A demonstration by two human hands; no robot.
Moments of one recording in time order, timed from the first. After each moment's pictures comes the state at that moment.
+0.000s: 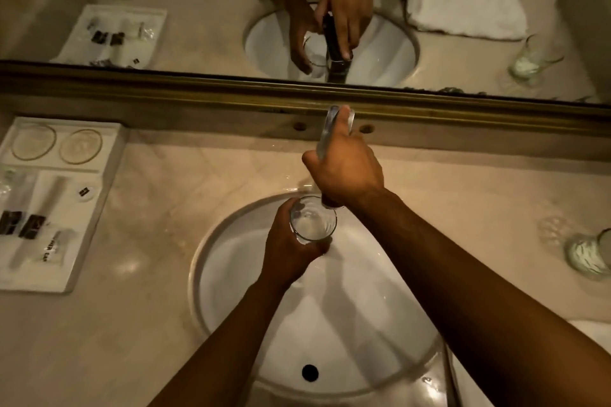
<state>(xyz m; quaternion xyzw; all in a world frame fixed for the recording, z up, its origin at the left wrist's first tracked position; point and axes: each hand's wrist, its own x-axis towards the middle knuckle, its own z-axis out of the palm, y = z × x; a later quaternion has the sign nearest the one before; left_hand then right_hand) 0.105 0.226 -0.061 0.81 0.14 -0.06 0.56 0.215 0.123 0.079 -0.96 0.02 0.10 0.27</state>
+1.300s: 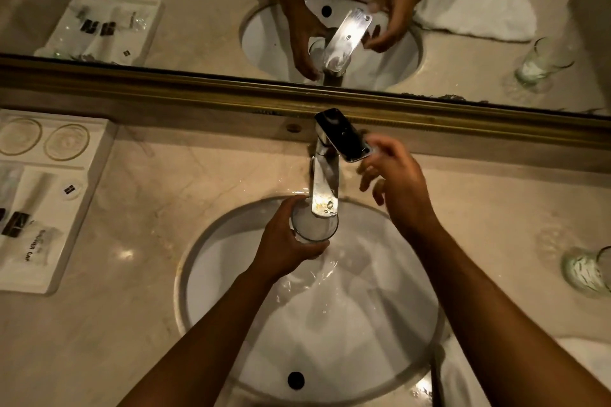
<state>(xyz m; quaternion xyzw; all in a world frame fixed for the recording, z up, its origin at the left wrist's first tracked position) 0.132 0.224 -0.066 0.82 0.09 -0.09 0.55 0.205 0.036 0.062 -0.78 0.04 0.09 0.62</state>
